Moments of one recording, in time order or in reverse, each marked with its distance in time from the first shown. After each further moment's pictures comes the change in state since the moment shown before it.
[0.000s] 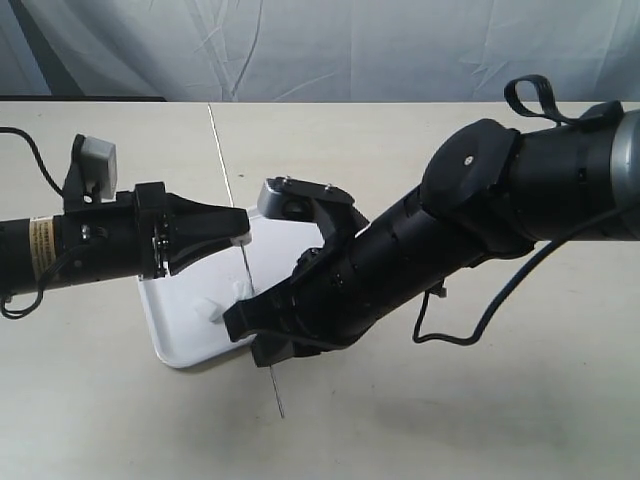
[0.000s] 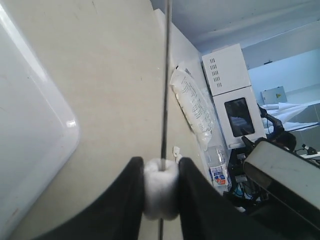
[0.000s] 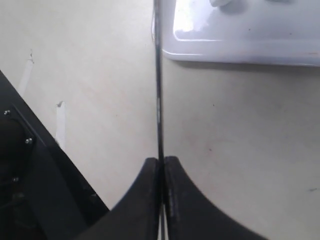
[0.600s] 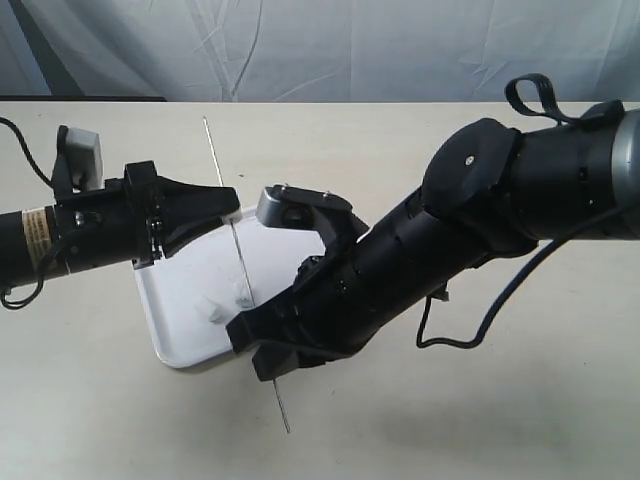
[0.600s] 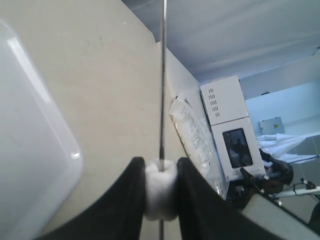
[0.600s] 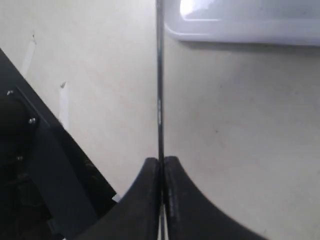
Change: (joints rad) left arm 0.016 0.000 0.000 -0.097 0.000 0.000; right arm 0.000 0.000 0.000 -0.017 0.059 -0.002
